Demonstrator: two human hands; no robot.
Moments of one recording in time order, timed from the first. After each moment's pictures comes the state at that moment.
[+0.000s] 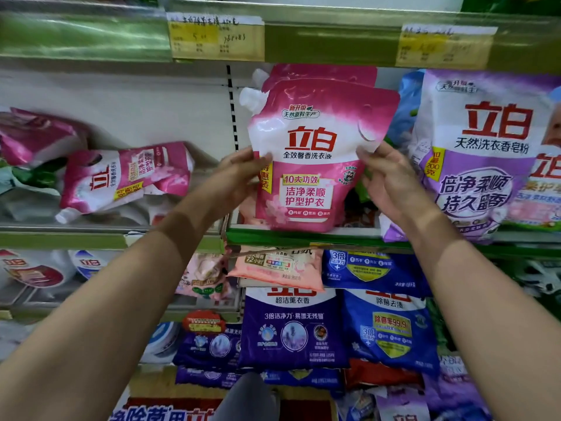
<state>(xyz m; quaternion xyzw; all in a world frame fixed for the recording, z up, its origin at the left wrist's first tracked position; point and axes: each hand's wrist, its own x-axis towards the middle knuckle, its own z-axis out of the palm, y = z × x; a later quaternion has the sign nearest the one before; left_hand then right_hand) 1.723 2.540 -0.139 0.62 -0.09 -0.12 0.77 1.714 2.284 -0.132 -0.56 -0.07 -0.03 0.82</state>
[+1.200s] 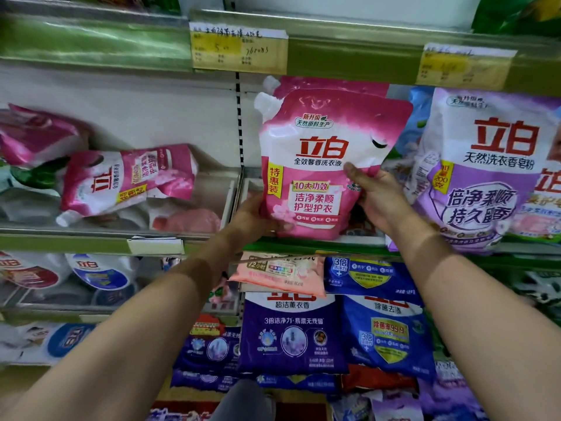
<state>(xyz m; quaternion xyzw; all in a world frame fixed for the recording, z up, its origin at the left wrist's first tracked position) 1.724 2.535 -0.209 0.72 -0.08 -0.14 0.68 1.731 2.299 -0.150 -0.63 0.02 0.01 0.77</state>
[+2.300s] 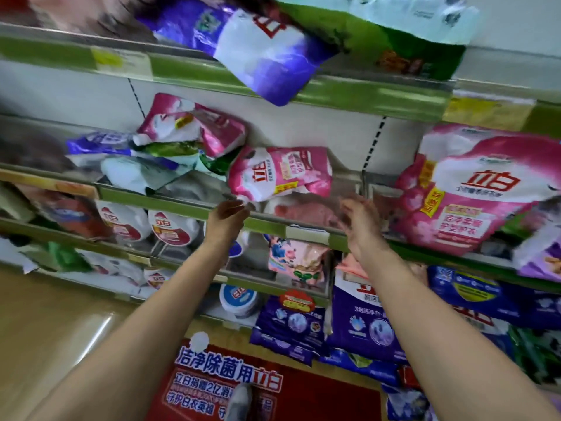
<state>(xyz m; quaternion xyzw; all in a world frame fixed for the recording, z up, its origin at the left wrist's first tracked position) 1.623 2.827 -0.165 0.66 0.25 0.09 0.70 1.670 2.605 -0.142 -0.62 0.18 0.04 0.77</state>
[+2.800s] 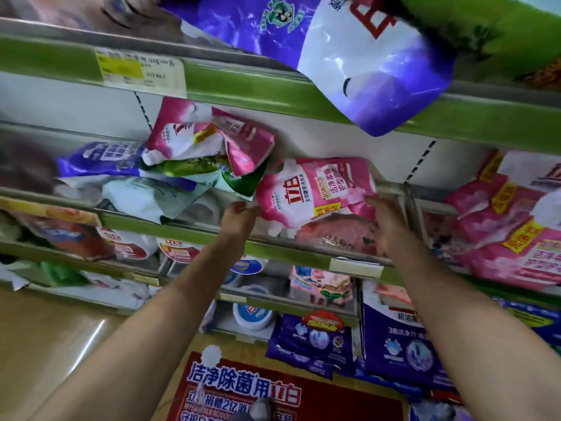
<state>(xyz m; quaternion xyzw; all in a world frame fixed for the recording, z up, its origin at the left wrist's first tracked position) 1.723 2.915 -0.197 0.65 0.28 -0.01 0.70 1.777 2.661 -0.179 -0.68 0.25 0.08 0.68</state>
